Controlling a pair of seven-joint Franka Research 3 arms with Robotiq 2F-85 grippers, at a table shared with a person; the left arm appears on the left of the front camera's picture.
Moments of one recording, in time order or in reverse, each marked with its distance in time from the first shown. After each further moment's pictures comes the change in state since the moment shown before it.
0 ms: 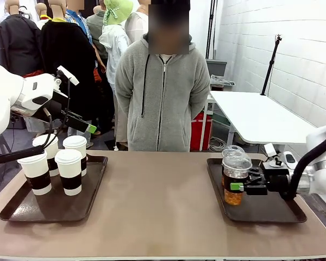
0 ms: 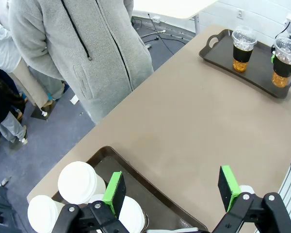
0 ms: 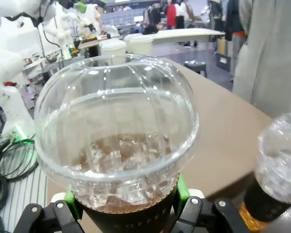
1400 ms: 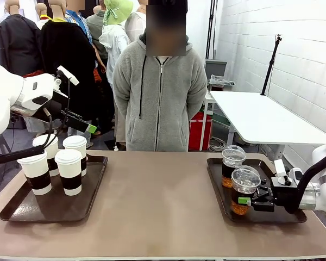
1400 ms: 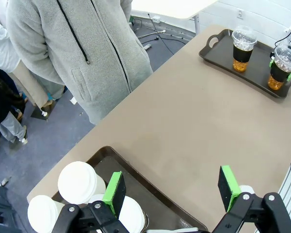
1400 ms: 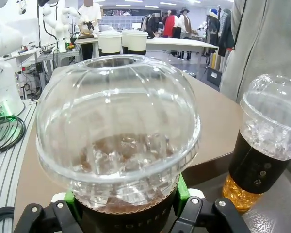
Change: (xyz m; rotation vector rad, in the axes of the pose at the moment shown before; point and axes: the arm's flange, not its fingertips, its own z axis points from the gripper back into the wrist) left arm 0.000 0.000 0.000 0.000 0.000 0.000; right arm -0.062 -0.016 0.020 -0.021 -0.039 0.145
